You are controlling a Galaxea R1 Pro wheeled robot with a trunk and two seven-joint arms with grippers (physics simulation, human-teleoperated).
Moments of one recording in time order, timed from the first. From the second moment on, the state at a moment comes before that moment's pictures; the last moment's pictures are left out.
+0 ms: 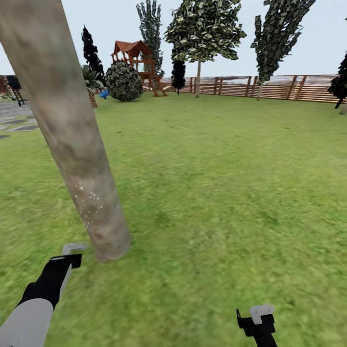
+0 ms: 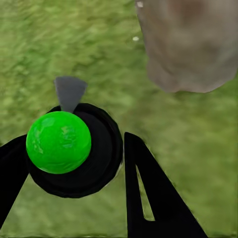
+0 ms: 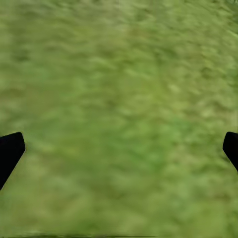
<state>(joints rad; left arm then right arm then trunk) -0.66 0.14 0.42 -0.68 -0.36 0.41 0.02 -0.41 -0.06 -0.26 -0.20 0.48 -0.48 -0.16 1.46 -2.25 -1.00</state>
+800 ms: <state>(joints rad) -0.66 0.11 0.37 -0.62 -0.36 0.33 0.02 -0.41 -0.06 -0.26 -0.20 0.48 -0.48 -0.16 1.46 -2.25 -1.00</state>
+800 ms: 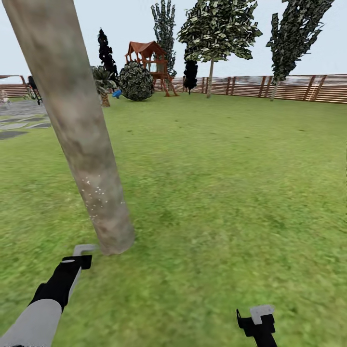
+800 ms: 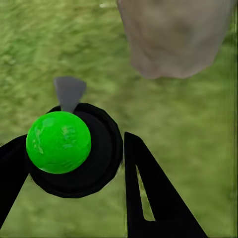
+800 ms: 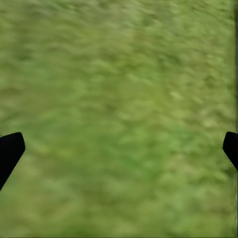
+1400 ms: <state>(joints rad) -0.64 0.13 0.39 -0.56 -0.36 0.30 0.02 -0.41 -0.06 -0.26 -0.20 0.48 -0.48 -0.16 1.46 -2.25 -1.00</state>
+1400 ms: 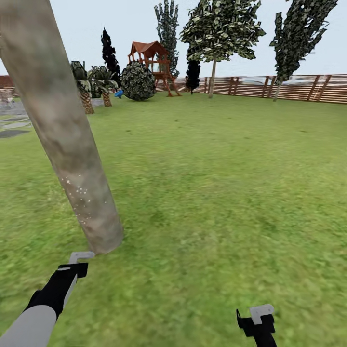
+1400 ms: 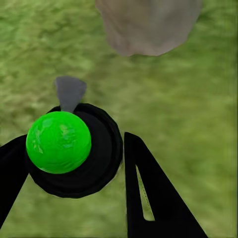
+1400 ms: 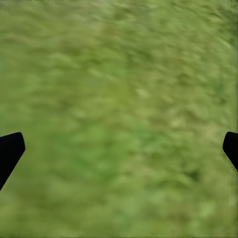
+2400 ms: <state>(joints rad) -0.64 0.10 0.38 -0.56 -0.35 0.25 0.05 -0.41 -0.06 -0.26 -0.20 0.48 -0.48 -0.16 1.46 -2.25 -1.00</state>
